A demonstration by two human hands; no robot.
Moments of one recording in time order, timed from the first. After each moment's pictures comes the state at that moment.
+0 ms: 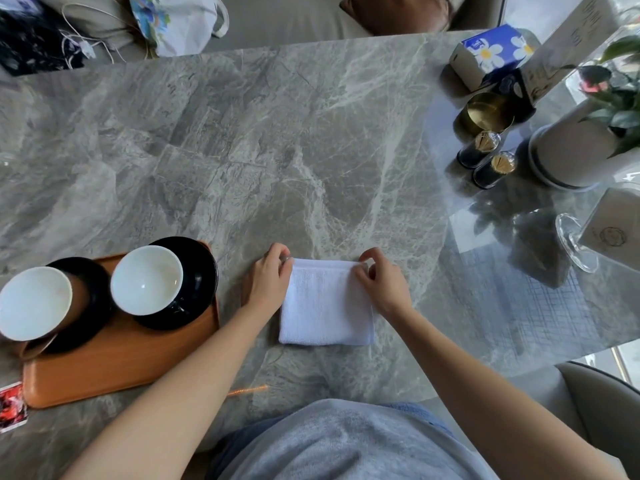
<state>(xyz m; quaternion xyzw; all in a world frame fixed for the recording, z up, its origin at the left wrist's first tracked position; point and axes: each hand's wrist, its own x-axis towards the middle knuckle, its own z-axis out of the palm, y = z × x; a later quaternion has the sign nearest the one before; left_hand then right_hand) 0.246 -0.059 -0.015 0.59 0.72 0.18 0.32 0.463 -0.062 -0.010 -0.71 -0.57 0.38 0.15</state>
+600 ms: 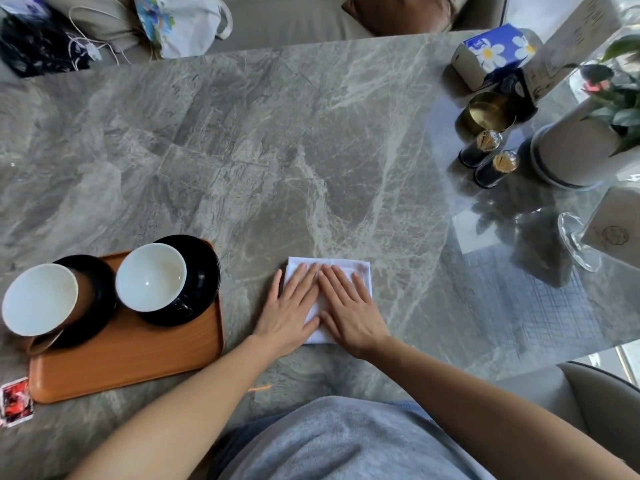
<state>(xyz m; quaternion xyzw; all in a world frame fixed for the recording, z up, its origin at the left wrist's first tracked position) 0.262 -0.115 -0.022 0.83 0.53 -0.12 0.08 0.435 -0.116 -0.029 -0.48 -0.85 0.22 0.01</state>
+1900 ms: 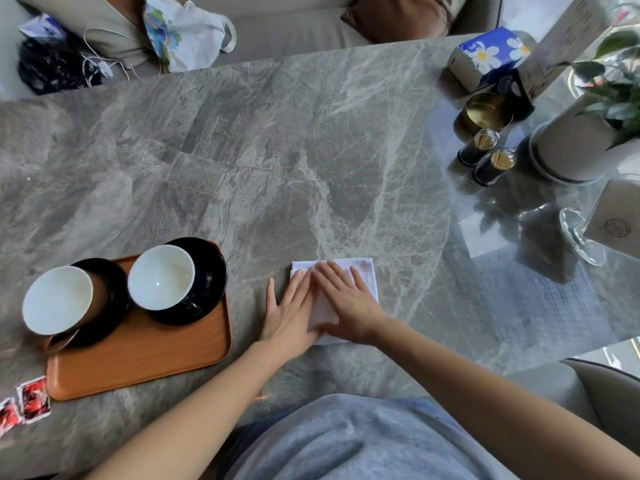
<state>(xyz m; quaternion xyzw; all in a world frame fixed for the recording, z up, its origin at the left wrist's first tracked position) 0.265 -0.126 -0.020 0.77 0.59 -0.16 0.18 0.422 -0.095 -0.006 -0.46 -0.83 0.30 -0.06</state>
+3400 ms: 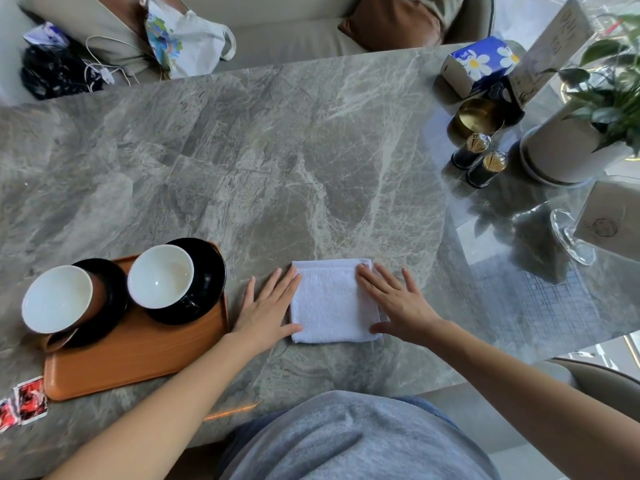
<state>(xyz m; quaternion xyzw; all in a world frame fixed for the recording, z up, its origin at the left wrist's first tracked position) 0.224 -0.117 -0.005 0.77 0.57 -0.15 0.25 0.509 -0.100 0.001 -0.48 -0.83 0.25 -0.14</state>
